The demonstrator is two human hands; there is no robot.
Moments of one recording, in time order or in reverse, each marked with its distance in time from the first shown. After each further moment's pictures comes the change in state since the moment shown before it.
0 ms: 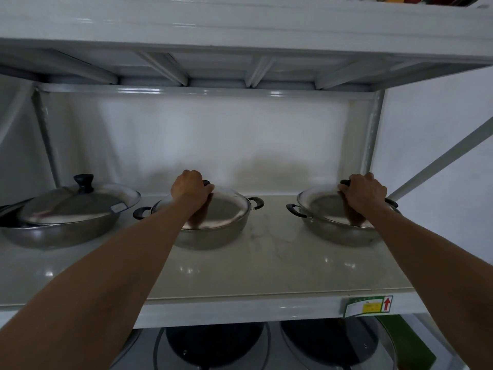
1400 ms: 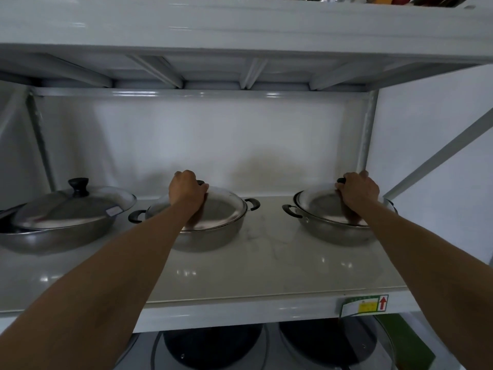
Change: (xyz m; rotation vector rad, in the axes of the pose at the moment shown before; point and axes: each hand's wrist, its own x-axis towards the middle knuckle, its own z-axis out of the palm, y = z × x) left_hand -0.003 0.006 0.000 -0.121 0.100 -0.054; right_hand 0.012 0.004 0.011 0.026 0.032 -0.028
